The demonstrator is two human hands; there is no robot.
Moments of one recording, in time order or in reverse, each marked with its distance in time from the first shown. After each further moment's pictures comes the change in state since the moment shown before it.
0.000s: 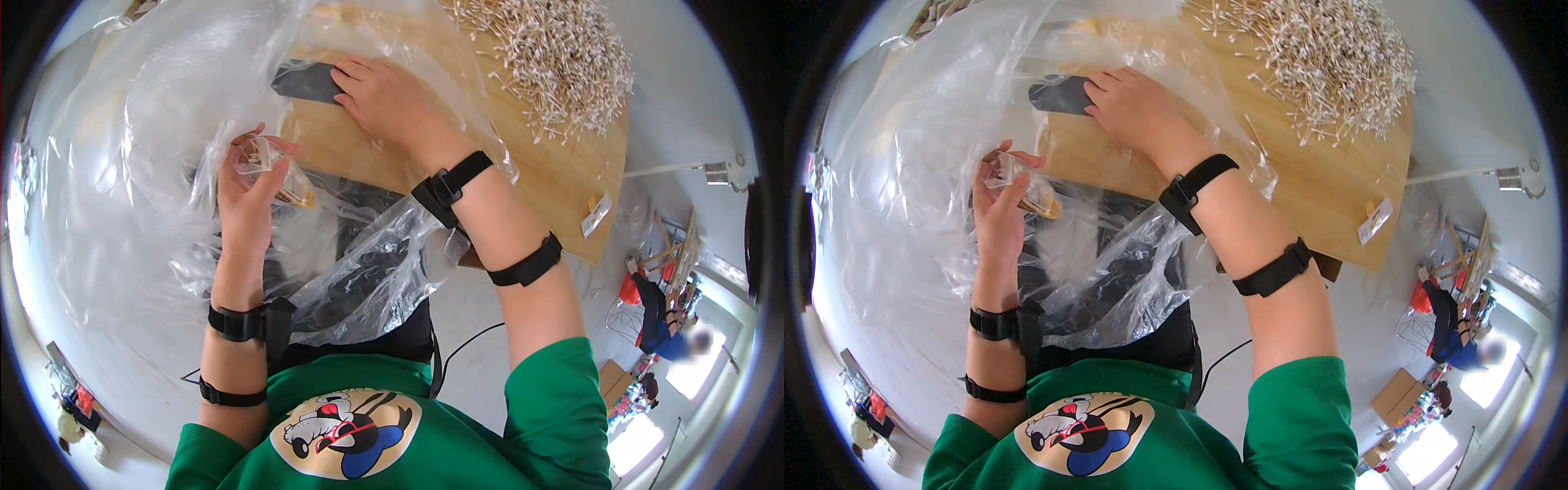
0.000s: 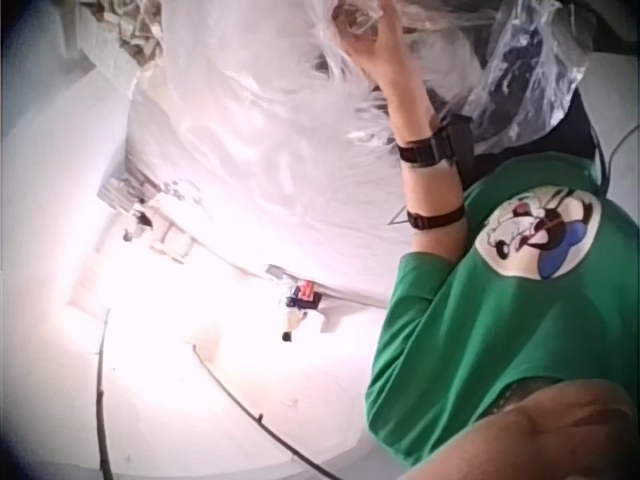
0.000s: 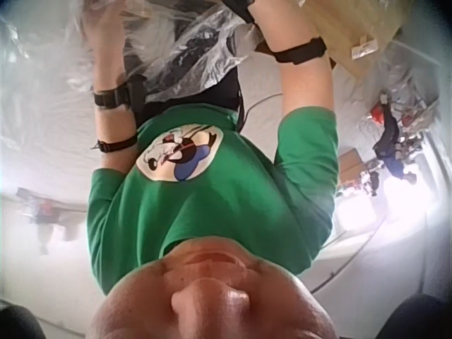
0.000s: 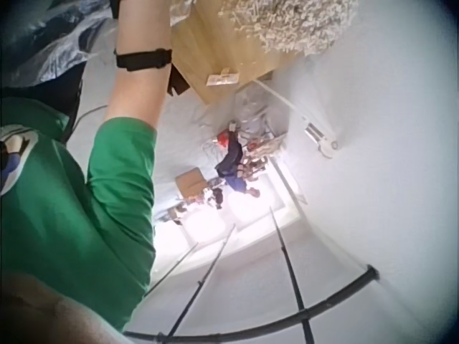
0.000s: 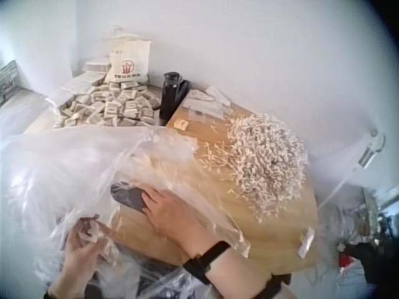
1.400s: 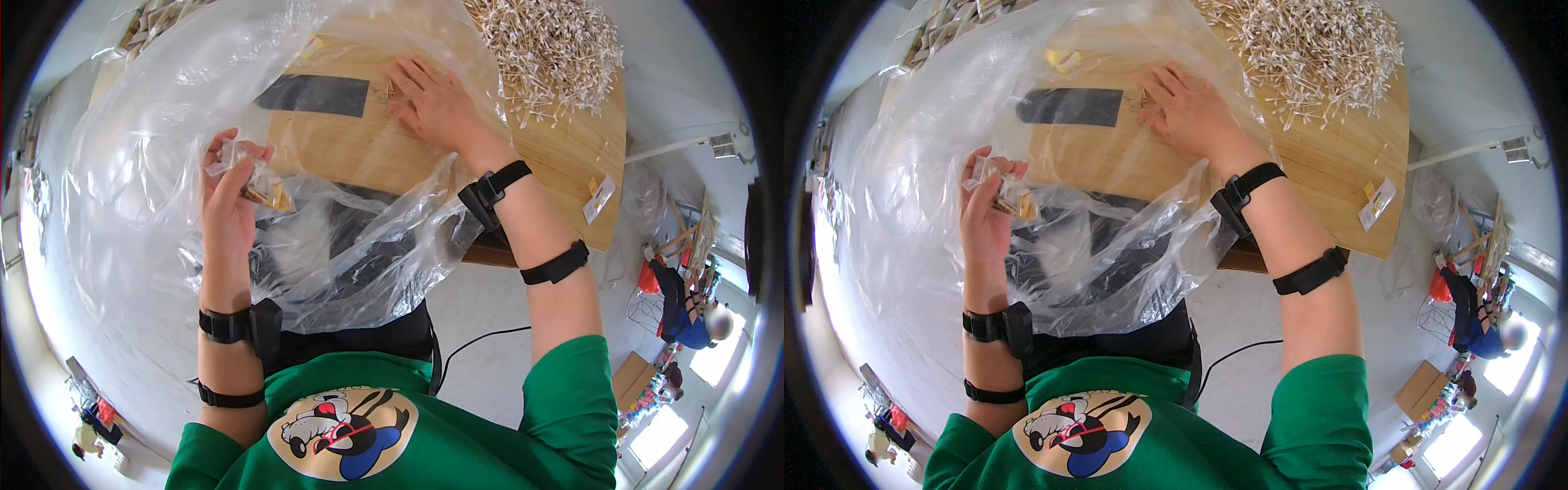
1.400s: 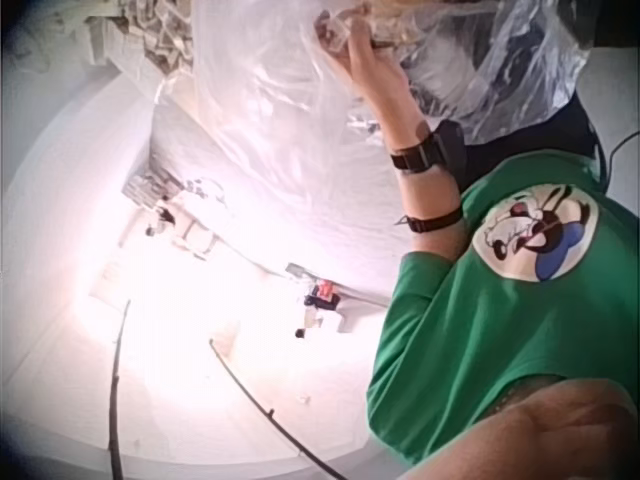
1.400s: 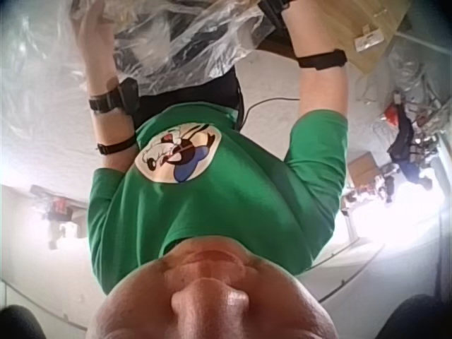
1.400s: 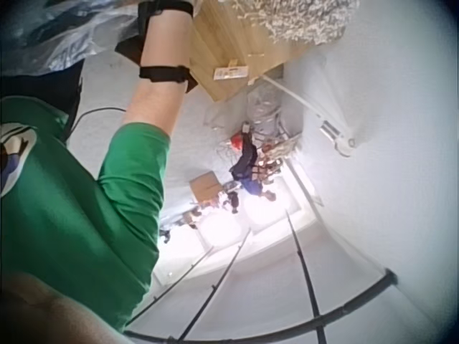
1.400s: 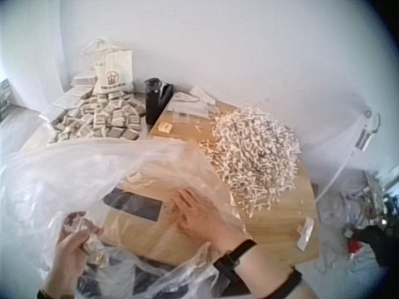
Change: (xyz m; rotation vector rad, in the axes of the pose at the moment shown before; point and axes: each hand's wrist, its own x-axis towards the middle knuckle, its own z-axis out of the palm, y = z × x) left_hand -0.001 0.030 -0.007 -0.232 -0.038 -0.016; right_hand -0.070 0.032 -0.053 -0.244 -0.201 0.230
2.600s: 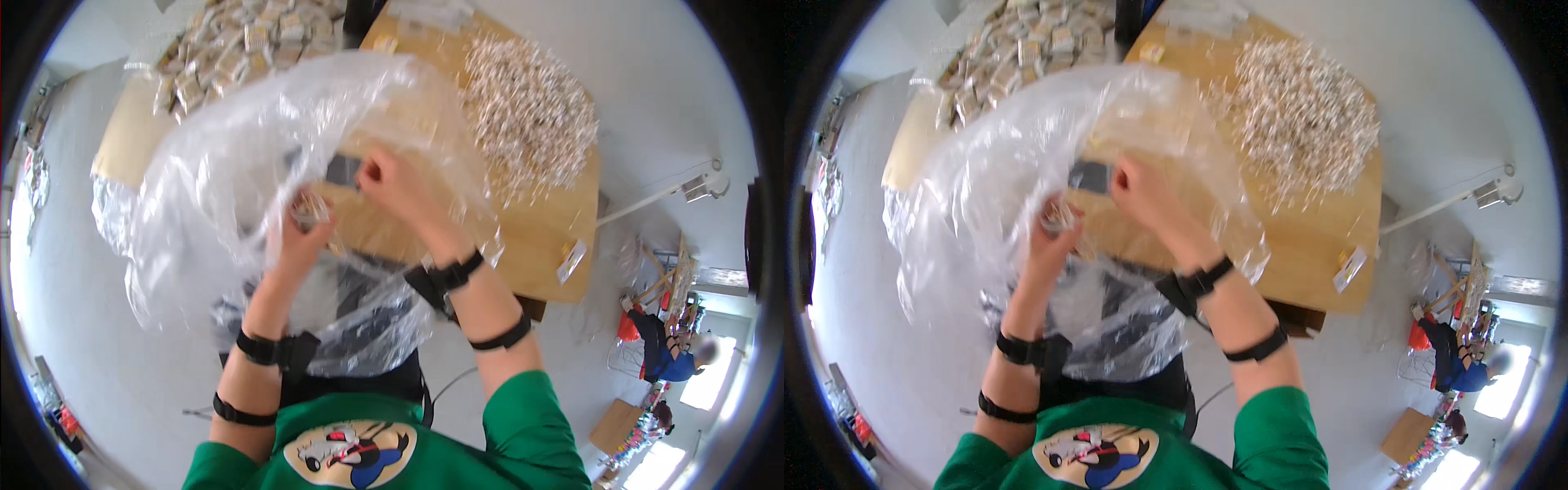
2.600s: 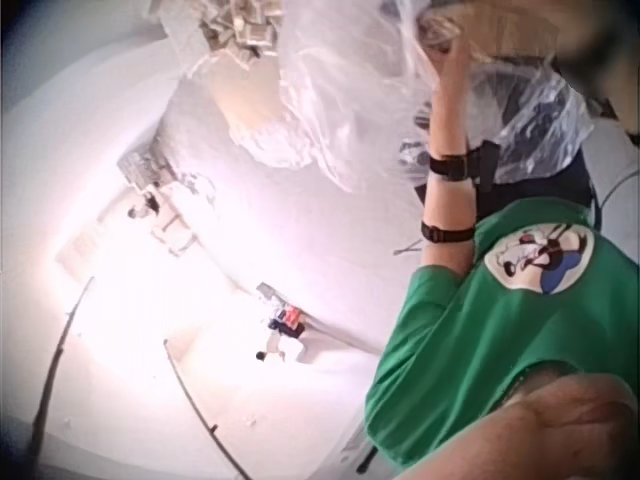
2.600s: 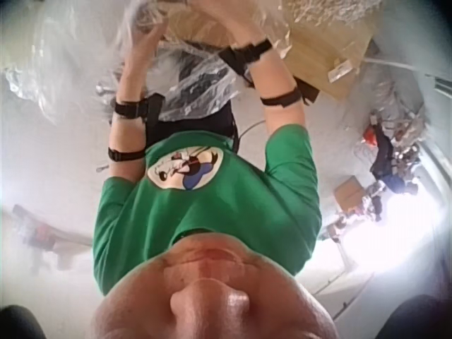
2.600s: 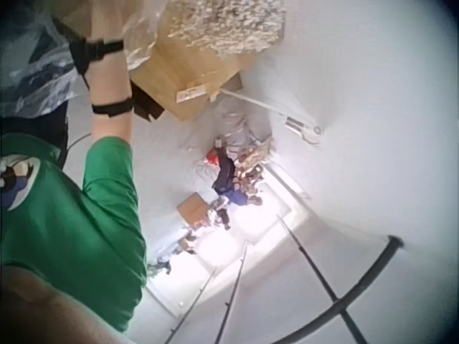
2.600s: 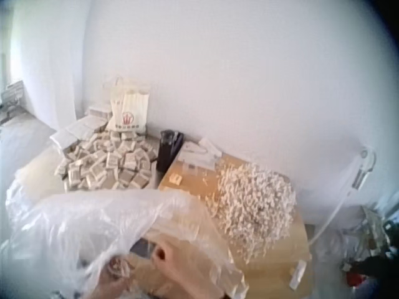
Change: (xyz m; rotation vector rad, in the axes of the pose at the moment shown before) left_hand 0.017 -0.027 0.028 0.418 -0.026 -0.015; right_hand 0.062 -0.073 -0.045 0.903 -0.003 0.323
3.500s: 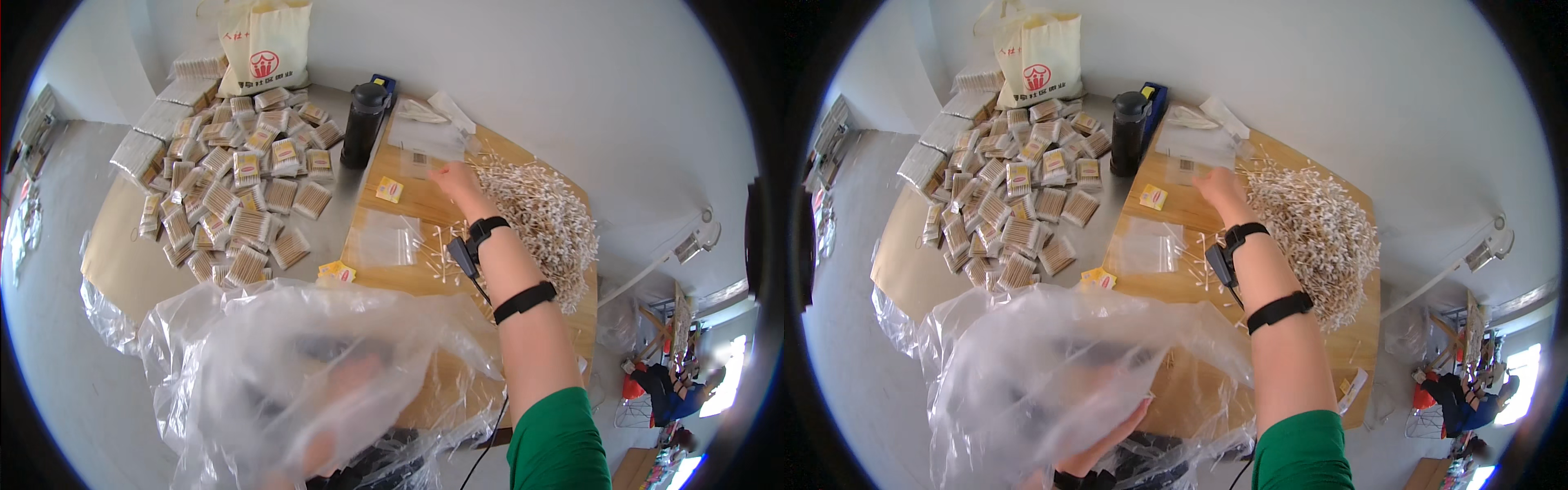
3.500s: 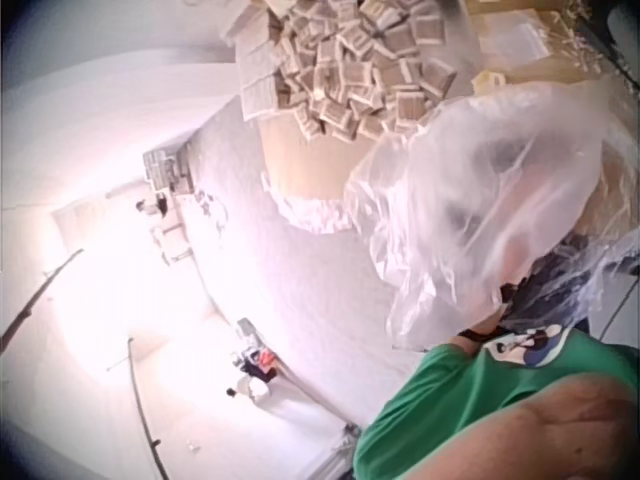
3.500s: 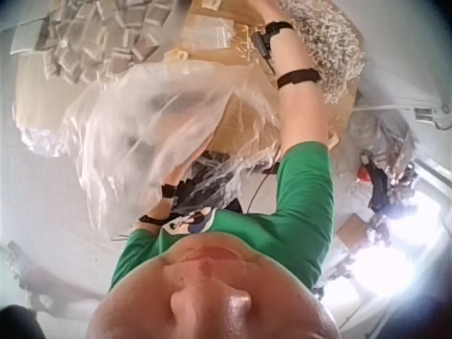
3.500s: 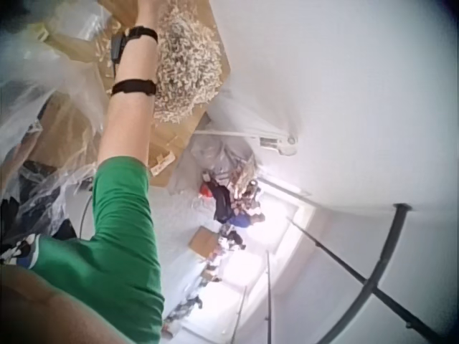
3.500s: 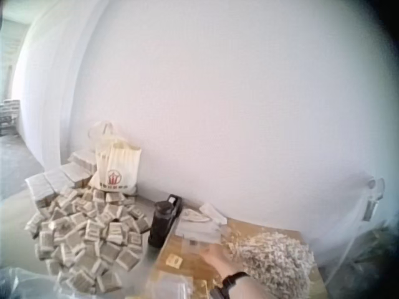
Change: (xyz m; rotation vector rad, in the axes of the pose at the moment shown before) left_hand 0.063 -0.004 0.035 0.695 -0.230 0.413; right_hand 0.280 0.150 -0.150 -0.493 0.154 0.428
